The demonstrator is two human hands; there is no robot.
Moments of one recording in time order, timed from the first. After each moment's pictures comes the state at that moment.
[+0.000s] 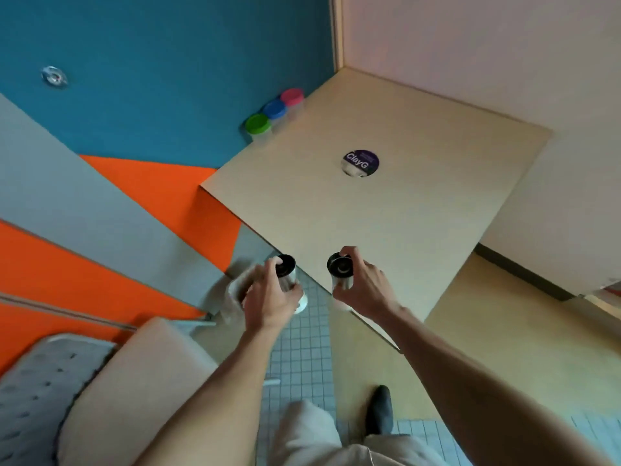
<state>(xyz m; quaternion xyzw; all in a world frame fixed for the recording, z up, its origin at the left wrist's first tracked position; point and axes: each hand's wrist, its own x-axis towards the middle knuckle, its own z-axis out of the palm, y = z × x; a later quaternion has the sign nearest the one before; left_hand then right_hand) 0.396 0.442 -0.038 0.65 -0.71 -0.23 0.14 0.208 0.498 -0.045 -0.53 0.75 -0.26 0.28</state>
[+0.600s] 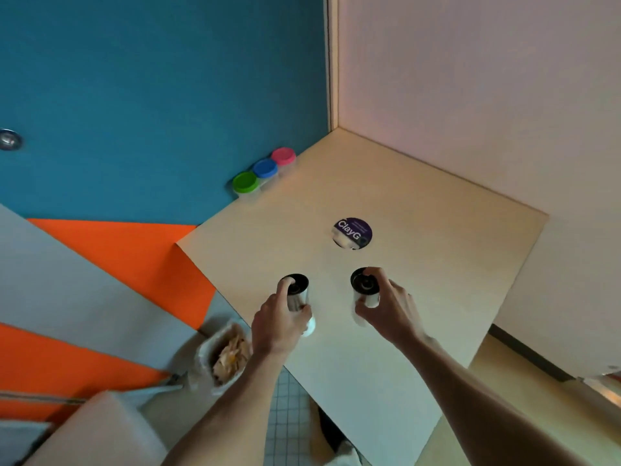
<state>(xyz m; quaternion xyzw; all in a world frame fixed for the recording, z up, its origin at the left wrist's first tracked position) 0.286 0.309 -0.046 0.62 -0.73 -0.25 0.18 0.079 0.384 -0.032 -0.51 0.78 -0.30 0.19</state>
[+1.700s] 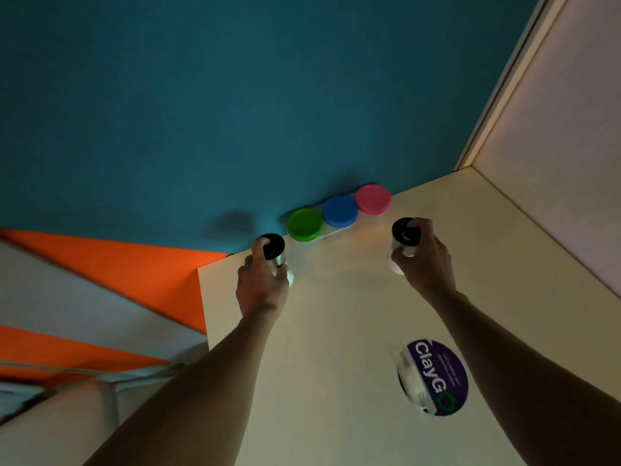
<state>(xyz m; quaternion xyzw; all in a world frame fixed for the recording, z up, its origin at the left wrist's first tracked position) 0.275 -0.030 -0.080 0.80 -0.51 -0.17 0.27 -0.002 -0.062 -0.074 -0.58 0.72 -0.30 0.23</state>
